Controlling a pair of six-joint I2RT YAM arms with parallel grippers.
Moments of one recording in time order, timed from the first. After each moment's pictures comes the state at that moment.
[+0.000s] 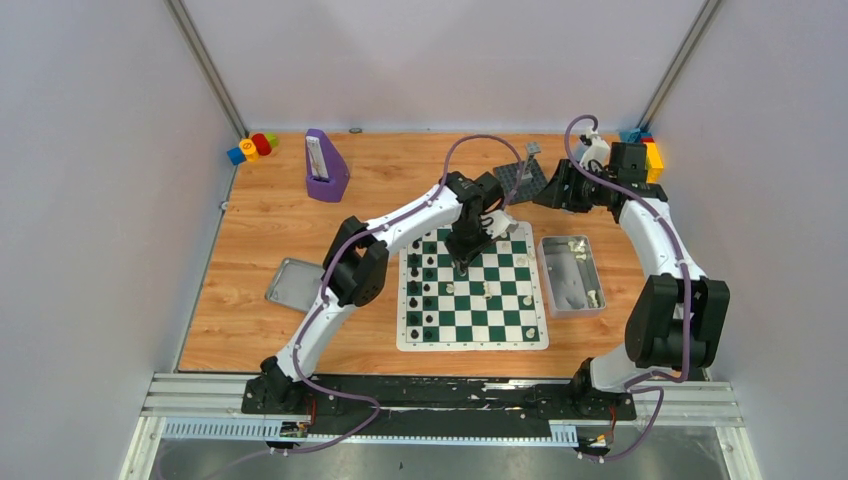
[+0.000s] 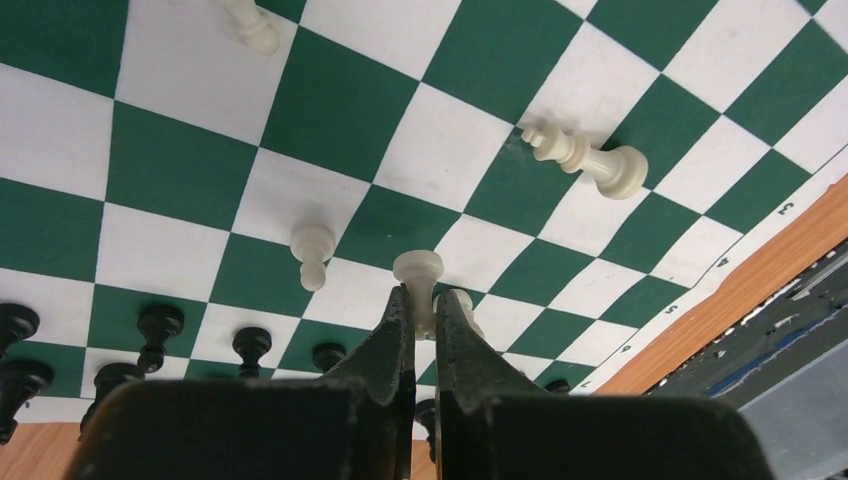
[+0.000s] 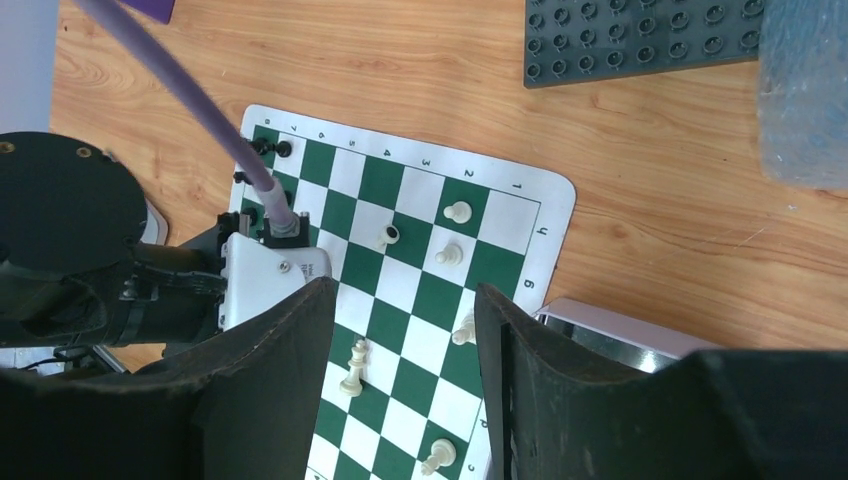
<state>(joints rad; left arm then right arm) -0.85 2.40 2.20 -1.22 0.26 0.18 -0.09 1.52 1.23 -0.47 -0.63 0.12</state>
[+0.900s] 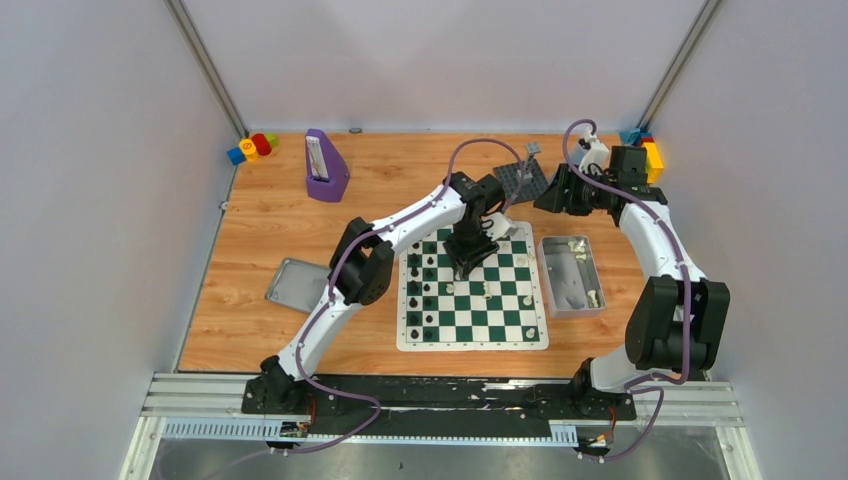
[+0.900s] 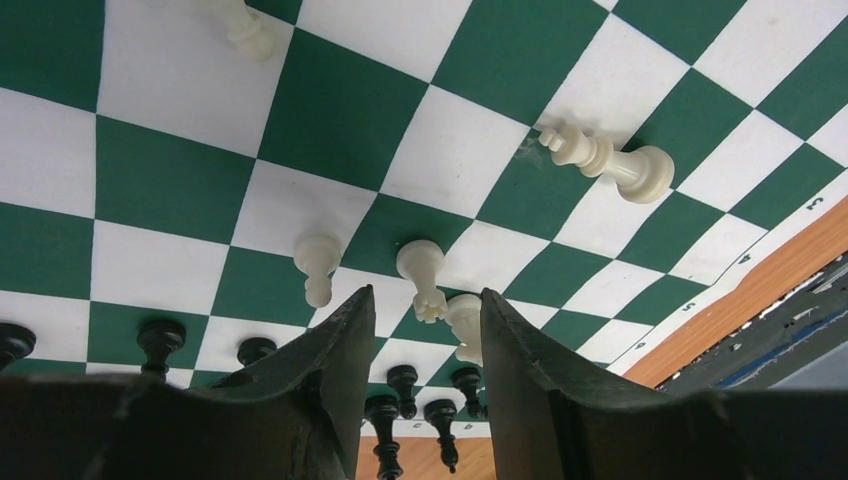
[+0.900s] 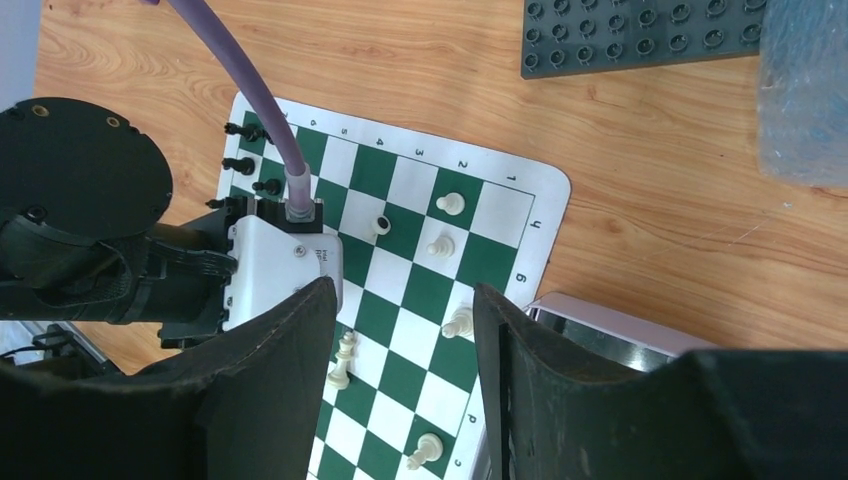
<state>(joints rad) -0.85 2.47 2.29 -1.30 0.25 0.22 -0.10 1.51 1.19 -0.46 -0.64 0.08</state>
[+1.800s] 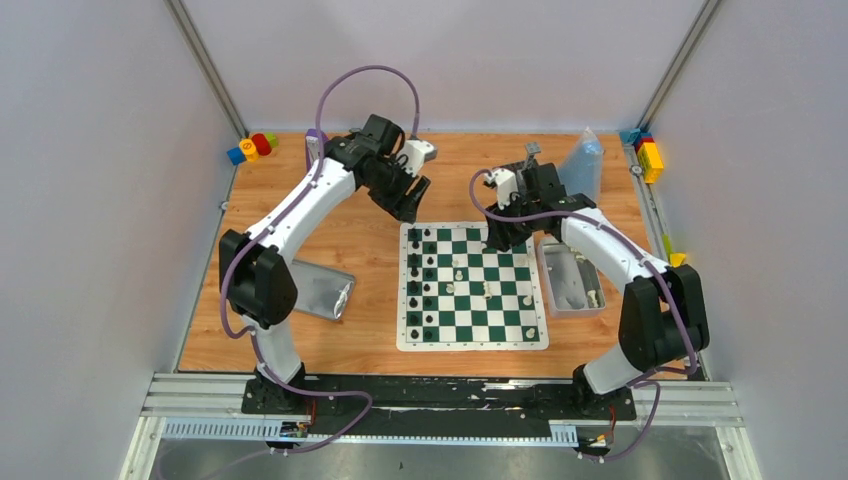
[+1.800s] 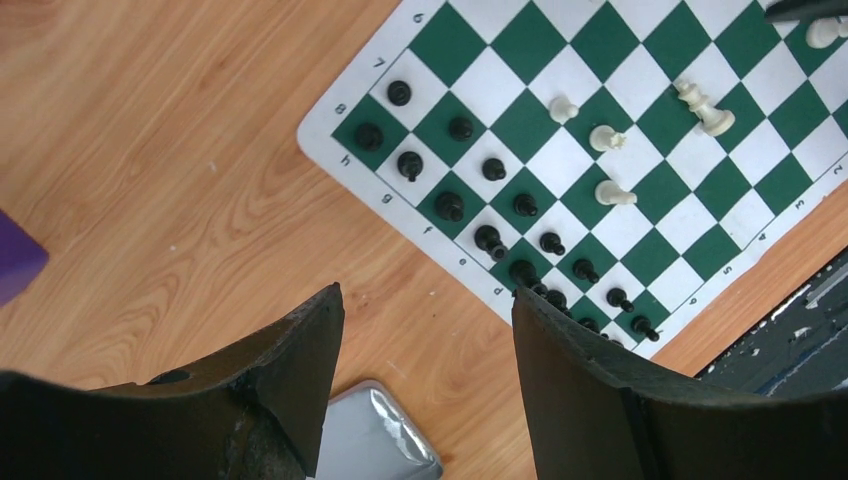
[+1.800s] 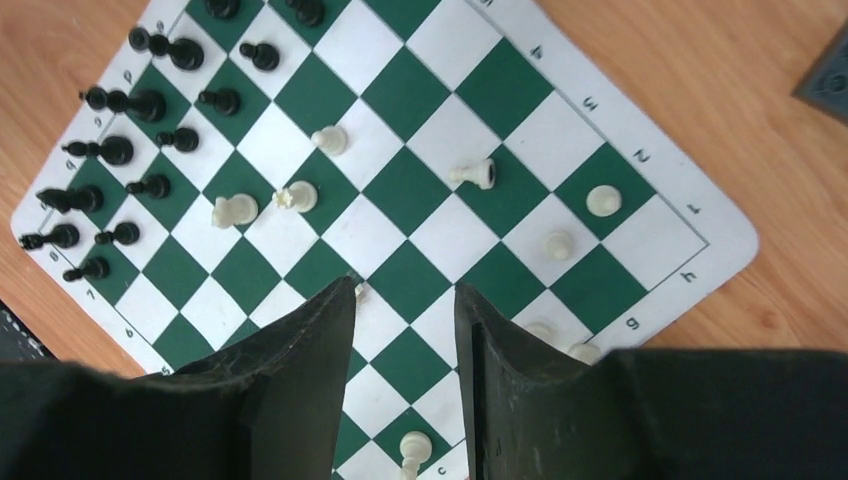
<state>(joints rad) -0.53 1.83 1.77 -0.98 0.27 0.21 0.31 1.54 1.14 -0.52 -0.42 -0.25</state>
